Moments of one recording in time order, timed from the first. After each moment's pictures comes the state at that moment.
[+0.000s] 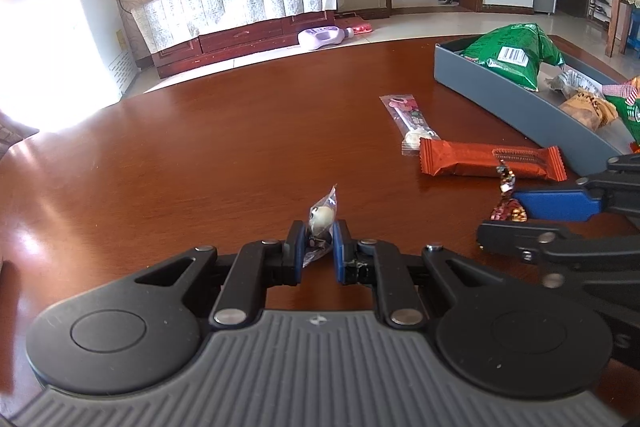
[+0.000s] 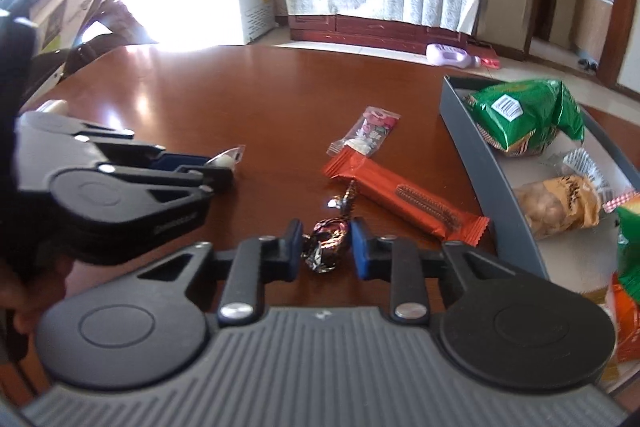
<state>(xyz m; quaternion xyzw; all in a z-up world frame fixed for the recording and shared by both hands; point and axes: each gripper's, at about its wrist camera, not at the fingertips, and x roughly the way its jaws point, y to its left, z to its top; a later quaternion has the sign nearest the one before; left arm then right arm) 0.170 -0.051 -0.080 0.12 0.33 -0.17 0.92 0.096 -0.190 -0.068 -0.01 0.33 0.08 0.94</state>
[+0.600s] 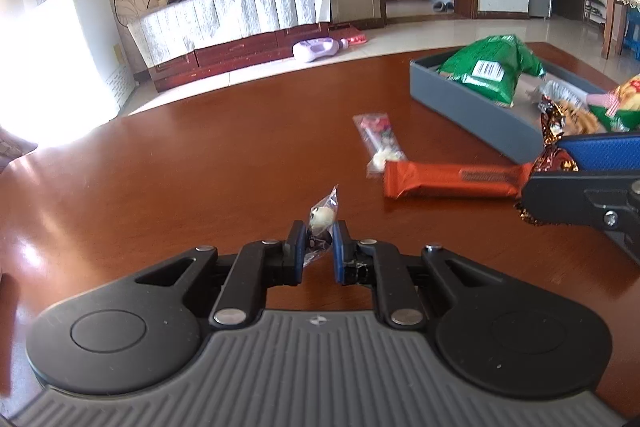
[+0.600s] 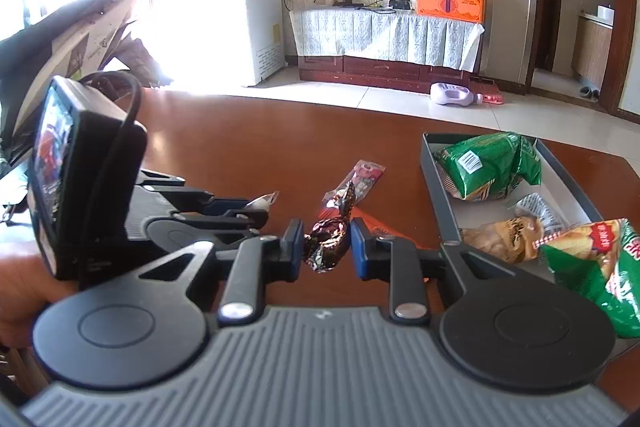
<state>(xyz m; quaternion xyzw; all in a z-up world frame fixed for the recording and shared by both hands) 0.159 -0.074 -0.069 0.13 0.31 -0.17 0.93 0.058 -0.211 -0.021 0.00 0.27 0.09 0.96</state>
